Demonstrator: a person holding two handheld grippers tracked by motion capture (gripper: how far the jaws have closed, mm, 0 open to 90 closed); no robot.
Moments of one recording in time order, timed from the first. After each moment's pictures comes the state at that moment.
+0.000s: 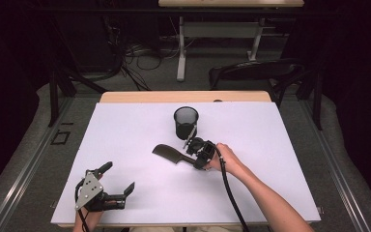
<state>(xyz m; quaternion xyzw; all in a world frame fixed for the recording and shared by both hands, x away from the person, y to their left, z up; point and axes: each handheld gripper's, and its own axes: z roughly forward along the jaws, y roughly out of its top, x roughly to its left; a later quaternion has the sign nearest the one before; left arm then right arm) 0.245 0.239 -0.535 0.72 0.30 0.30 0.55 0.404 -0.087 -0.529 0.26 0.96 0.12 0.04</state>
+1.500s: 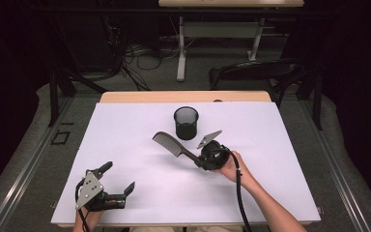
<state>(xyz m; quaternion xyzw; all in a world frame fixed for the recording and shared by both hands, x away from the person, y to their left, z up) 0.246 0.239 -0.535 0.72 0.30 0.30 0.55 0.374 -0.129 -0.520 0.27 0.91 0.31 0.09</state>
